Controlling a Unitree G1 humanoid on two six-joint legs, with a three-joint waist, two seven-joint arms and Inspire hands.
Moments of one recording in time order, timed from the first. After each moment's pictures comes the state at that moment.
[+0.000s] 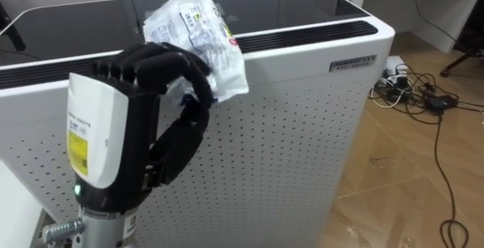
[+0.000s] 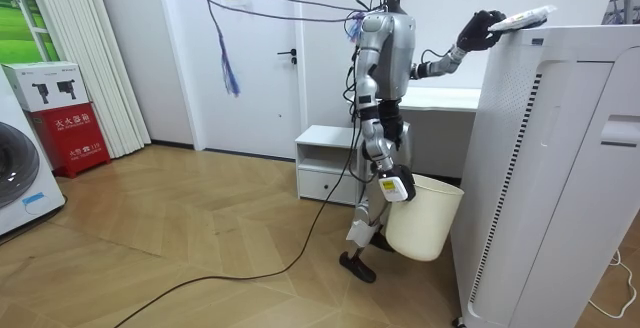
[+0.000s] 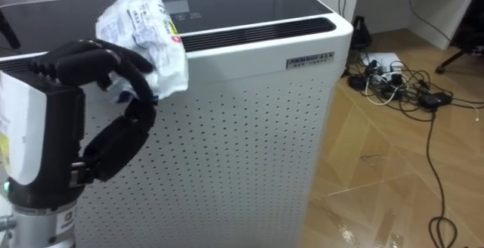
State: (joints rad) left arm 0.03 0.34 -0.16 -0.32 0.85 -0.39 0.69; right arm 0.06 -0.30 0.17 1.17 0.39 -0.13 0.29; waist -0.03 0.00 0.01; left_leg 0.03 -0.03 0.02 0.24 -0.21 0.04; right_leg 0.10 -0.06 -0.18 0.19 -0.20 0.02
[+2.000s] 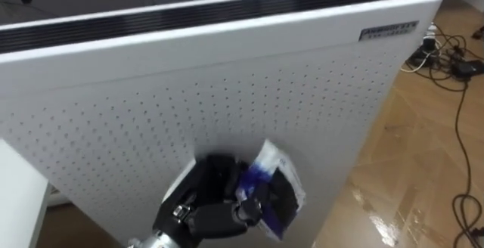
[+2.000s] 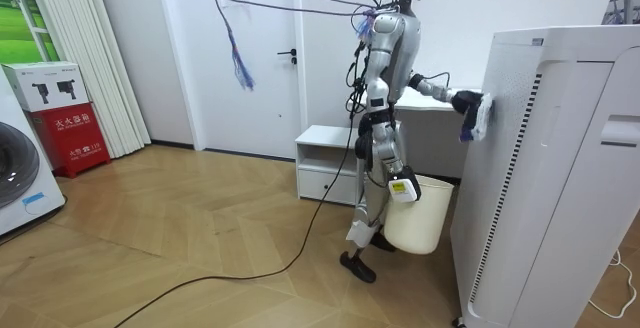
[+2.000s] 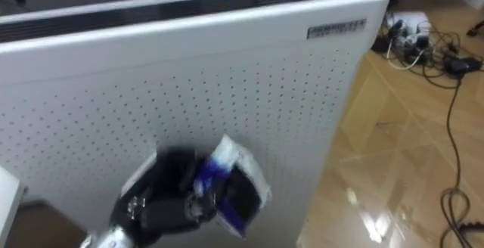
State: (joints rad) left arm 0.05 0.30 -0.32 0.16 -0.41 -0.20 -0.27; right arm -0.08 -0.30 0.26 1.17 0.39 -0.11 0.28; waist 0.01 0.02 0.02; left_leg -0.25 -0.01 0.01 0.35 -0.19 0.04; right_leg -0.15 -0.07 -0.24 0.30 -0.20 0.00
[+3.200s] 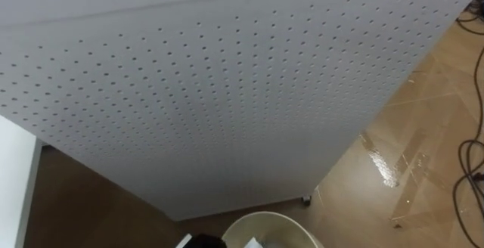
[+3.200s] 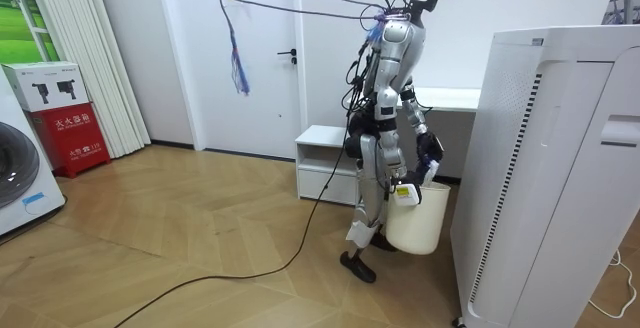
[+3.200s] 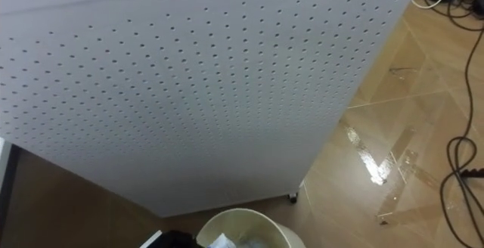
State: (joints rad) left arm -0.07 0.26 -0.47 0.77 -0.22 -0.26 -0.13; right arm -0.23 -0.28 0.35 1.19 0.44 -0.13 0.23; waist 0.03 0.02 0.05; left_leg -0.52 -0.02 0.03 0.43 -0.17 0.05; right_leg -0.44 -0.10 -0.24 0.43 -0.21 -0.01
